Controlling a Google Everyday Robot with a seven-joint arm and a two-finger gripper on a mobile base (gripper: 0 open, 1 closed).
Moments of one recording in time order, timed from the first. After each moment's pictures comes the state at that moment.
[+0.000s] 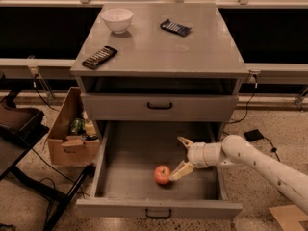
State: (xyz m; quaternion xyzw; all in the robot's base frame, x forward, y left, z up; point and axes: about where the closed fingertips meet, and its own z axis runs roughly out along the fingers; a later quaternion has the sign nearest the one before) arm 0.599 -0.098 0.473 -0.54 0.69 0.25 0.41
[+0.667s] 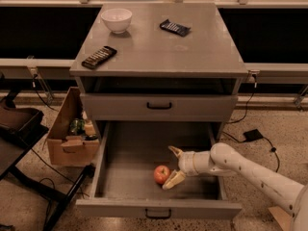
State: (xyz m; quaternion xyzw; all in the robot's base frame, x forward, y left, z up) arm 0.587 -0.066 0.411 -0.57 0.67 0.27 0.40
